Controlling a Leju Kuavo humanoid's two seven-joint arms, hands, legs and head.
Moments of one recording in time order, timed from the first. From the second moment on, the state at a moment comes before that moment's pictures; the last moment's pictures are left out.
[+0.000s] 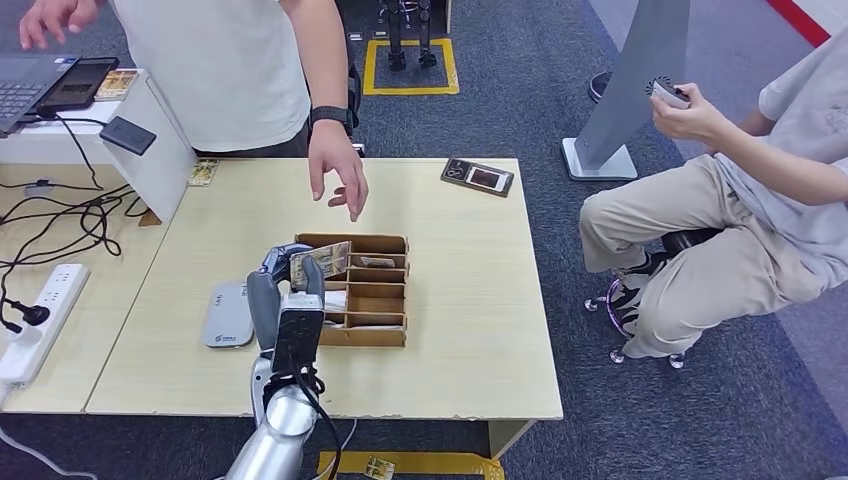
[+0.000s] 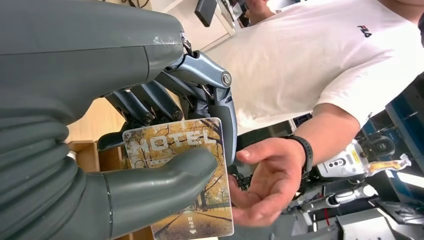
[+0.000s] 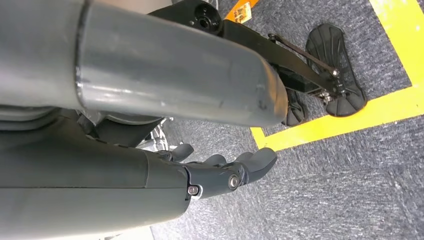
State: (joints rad) left arm -0.15 -0.23 -0.23 -1.39 -0.41 0.68 -0.43; right arm -0.03 -0.09 -0.15 -0.16 -1.44 -0.47 0.28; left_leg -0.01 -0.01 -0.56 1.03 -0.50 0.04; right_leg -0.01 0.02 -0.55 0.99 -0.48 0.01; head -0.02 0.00
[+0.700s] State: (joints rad) left arm -0.37 -0.17 -0.14 -1.26 -0.12 0.65 -0.35; right arm -0.04 -0.08 -0.13 -0.16 -1.44 -0.44 0.29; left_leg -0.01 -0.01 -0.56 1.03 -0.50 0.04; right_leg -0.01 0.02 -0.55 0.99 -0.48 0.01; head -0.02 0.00
